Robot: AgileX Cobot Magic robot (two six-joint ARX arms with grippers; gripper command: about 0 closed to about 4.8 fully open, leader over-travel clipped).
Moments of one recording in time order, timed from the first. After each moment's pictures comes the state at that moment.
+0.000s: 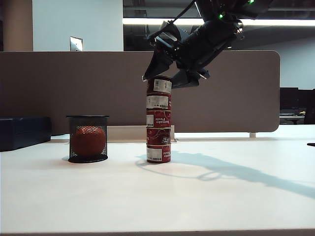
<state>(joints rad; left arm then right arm) 0.00 0.01 0.01 -0.07 0.50 -0.04 0.48 1.83 1.39 0.00 -0.39 0.13</state>
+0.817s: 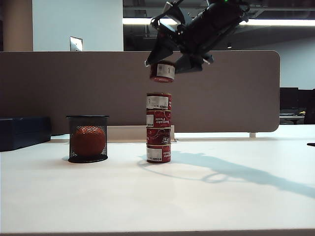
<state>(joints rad) 0.00 0.01 0.01 -0.07 0.50 -0.04 0.47 1.75 1.38 -0.01 -0.36 0.10</state>
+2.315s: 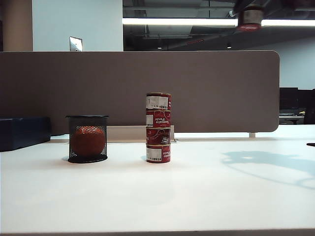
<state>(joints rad) 0.00 0.01 0.01 -0.07 0.49 -0.04 0.13 1.40 1.38 -0.30 -0.31 0.05</state>
